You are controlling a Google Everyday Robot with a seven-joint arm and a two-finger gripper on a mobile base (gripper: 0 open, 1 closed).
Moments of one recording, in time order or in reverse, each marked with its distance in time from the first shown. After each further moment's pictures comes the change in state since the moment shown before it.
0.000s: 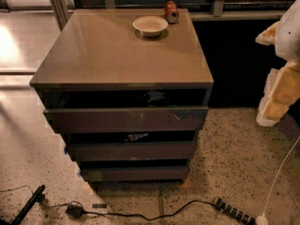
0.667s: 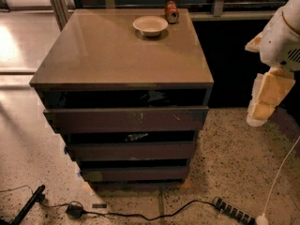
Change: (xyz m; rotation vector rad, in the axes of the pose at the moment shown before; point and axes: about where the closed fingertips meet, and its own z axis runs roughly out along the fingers) arm -0.001 -0.010 0.030 -0.034 0.028 -0.013
